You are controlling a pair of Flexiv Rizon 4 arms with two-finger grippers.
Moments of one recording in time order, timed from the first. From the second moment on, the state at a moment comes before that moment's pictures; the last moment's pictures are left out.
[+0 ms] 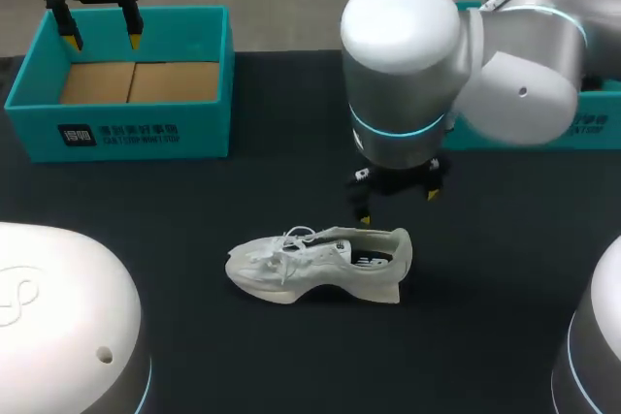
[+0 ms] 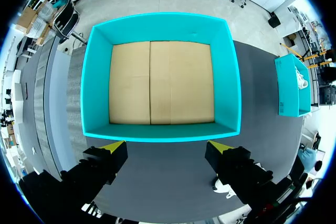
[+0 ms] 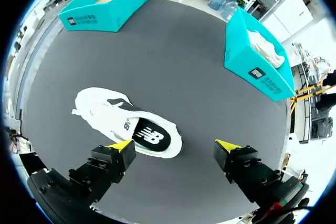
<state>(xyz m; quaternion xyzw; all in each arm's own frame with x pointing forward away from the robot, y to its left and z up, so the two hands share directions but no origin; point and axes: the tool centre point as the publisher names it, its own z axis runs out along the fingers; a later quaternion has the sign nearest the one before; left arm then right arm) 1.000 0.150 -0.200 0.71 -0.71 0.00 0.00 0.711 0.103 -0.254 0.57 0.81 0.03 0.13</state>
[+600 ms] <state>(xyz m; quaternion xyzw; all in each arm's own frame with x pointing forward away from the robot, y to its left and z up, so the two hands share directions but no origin) 1.000 0.150 -0.200 0.71 -0.71 0.00 0.00 0.707 0.084 -0.206 0.32 0.94 0.07 0.12</state>
